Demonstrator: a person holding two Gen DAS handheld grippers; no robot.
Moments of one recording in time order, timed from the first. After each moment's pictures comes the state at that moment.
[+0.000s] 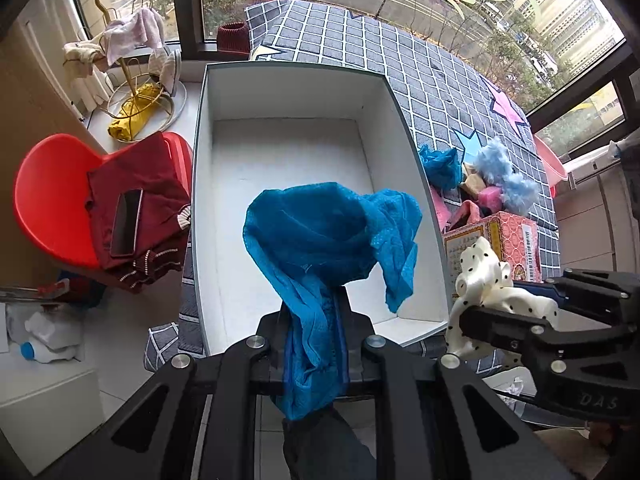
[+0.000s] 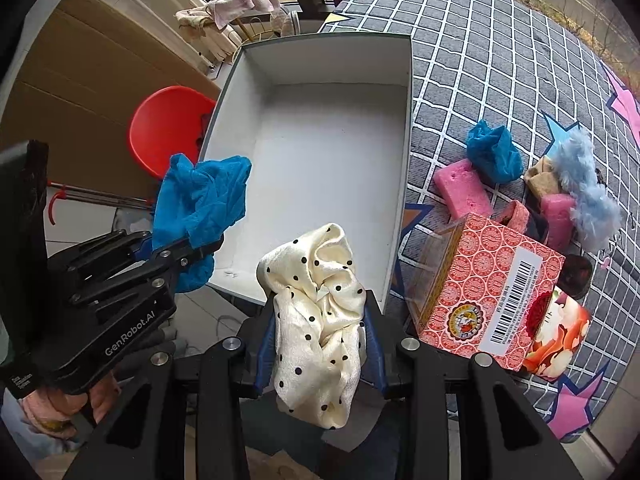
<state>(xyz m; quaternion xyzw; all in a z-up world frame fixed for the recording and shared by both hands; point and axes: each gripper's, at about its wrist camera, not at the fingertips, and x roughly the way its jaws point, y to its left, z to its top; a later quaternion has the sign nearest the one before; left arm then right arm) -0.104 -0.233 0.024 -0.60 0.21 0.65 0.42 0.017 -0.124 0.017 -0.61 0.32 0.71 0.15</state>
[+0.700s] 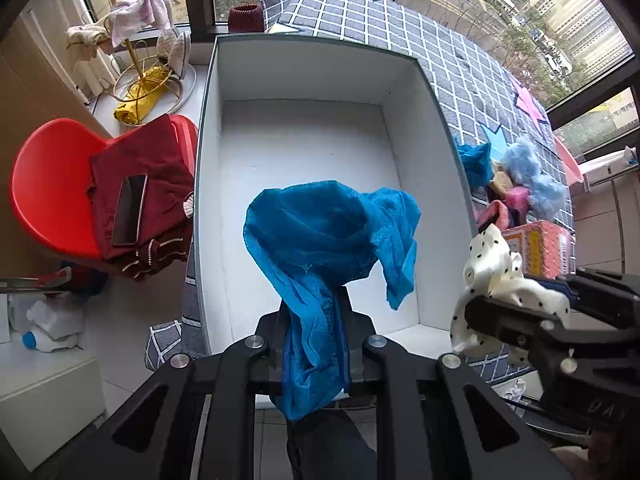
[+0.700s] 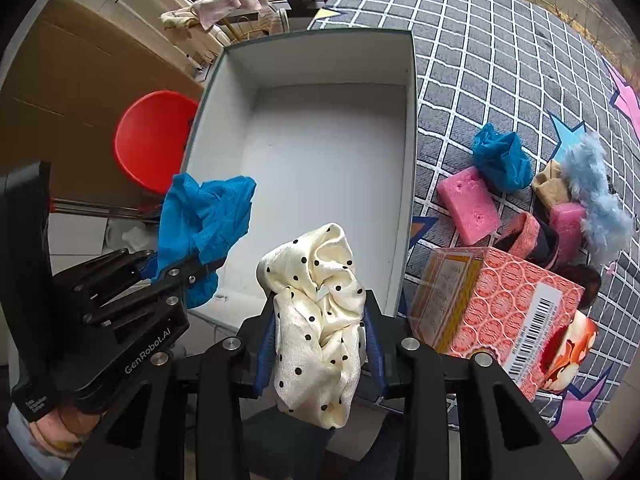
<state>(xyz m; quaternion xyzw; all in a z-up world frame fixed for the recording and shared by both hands) -0.120 -0.223 -0.008 -0.62 0.23 0.64 0.39 -0.005 -0.116 -0.006 -0.62 0.33 0.70 0.16</state>
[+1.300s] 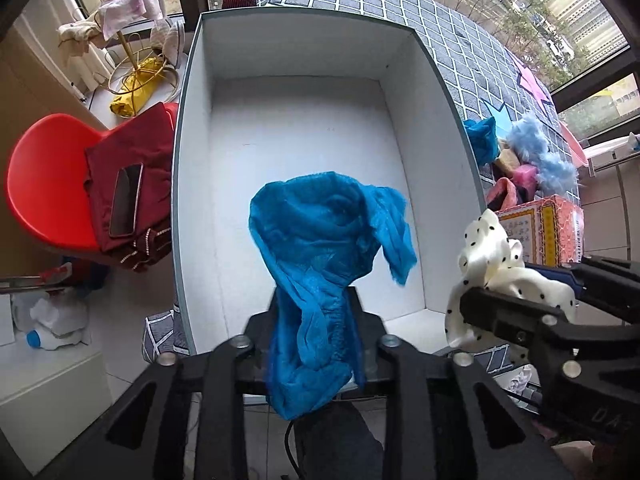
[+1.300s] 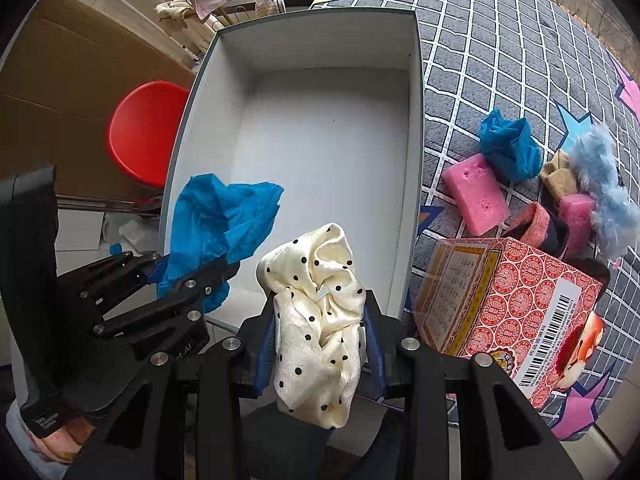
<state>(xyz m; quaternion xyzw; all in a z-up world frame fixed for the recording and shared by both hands) -0.107 -0.222 -0.019 -0.63 0.25 0.63 0.38 -0.007 -0.117 -0.018 -0.63 0.33 0.69 0.15</state>
